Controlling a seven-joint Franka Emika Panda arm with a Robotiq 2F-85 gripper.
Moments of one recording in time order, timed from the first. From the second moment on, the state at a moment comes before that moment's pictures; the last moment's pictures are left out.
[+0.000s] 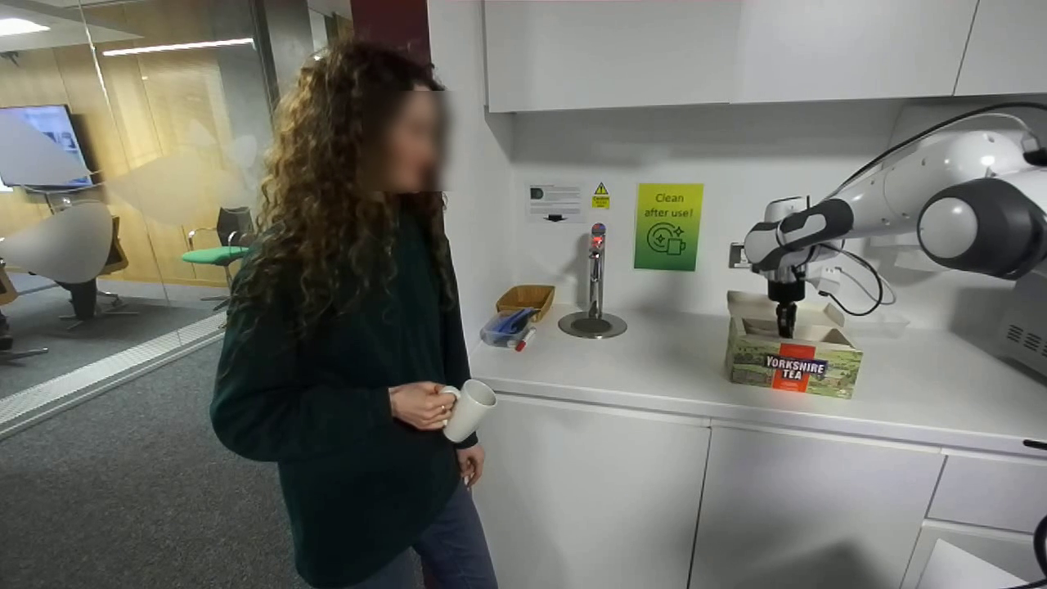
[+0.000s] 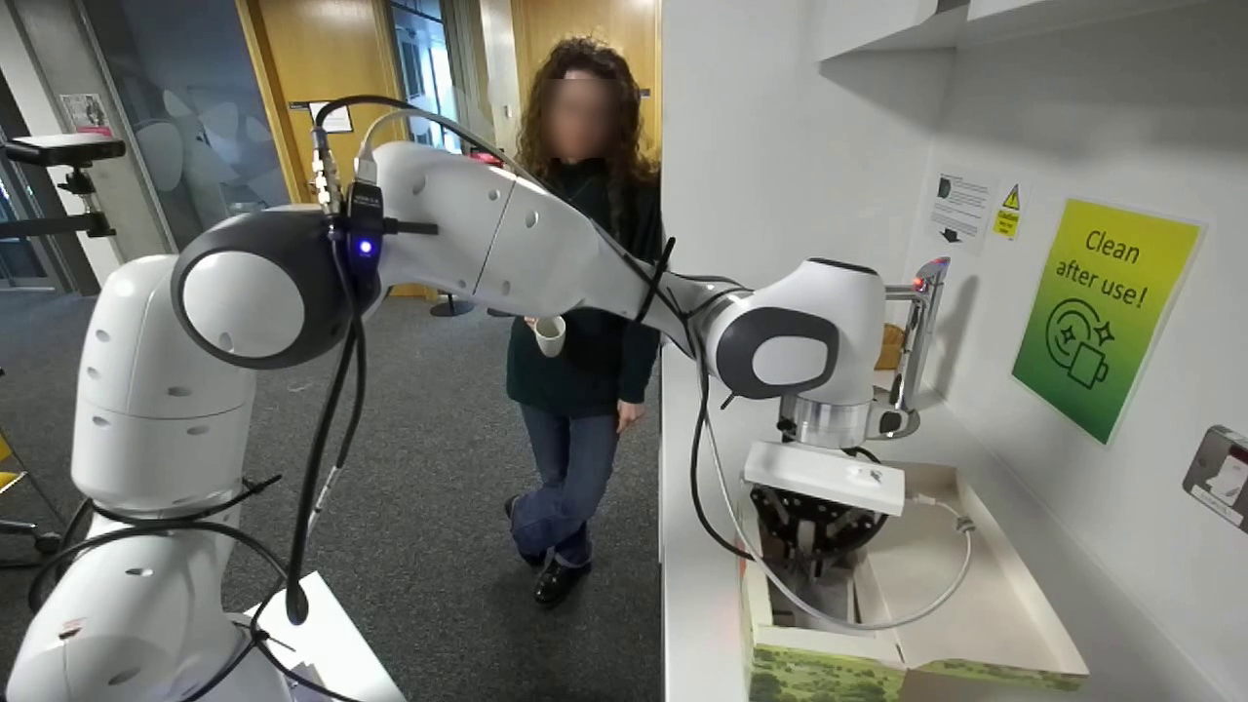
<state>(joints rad) -0.42 0.40 -0.25 -1.65 -0.06 1.97 -0.93</state>
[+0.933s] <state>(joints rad) -0.42 0.39 -0.25 -1.65 -0.06 1.98 -0.93</state>
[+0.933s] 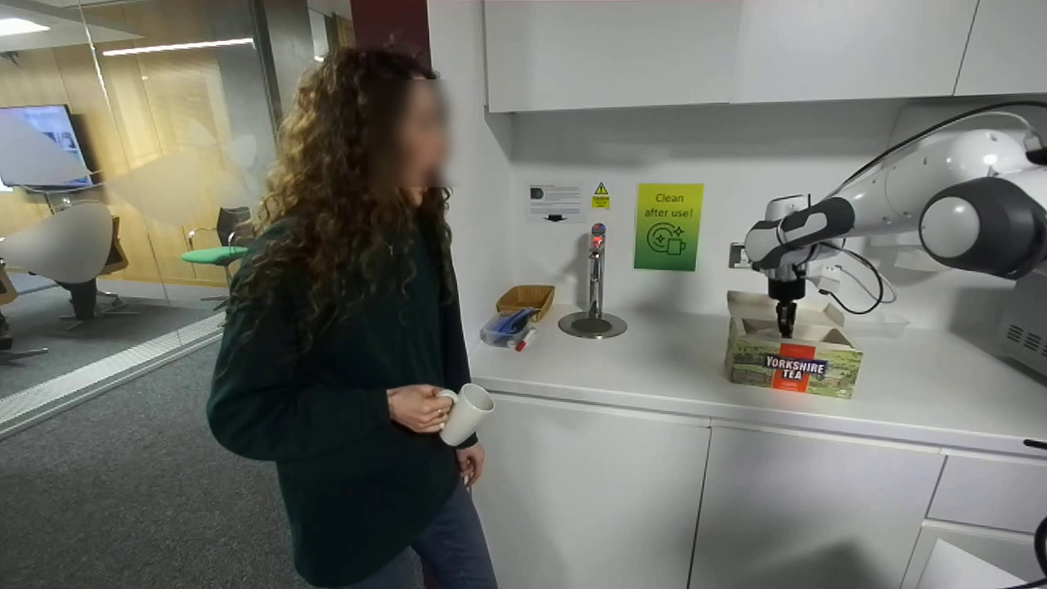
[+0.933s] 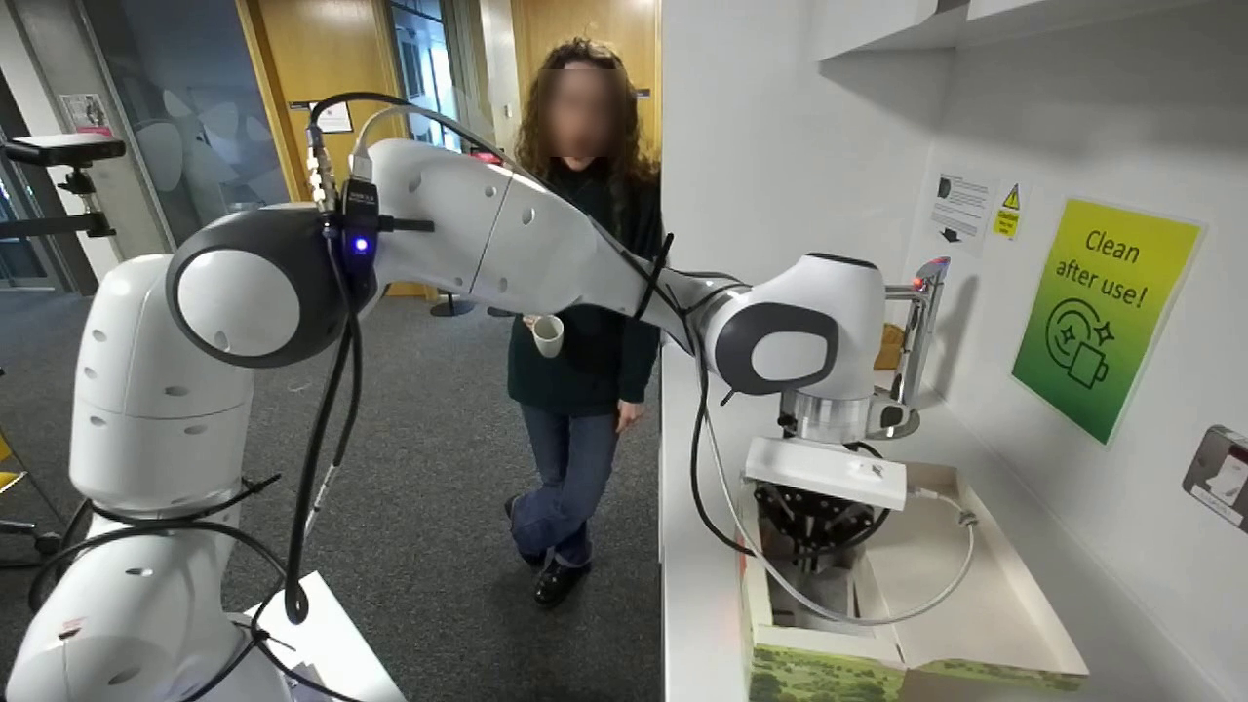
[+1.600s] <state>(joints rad) -0.41 0.33 -0.25 -1.65 -0.08 1.98 -0.94</state>
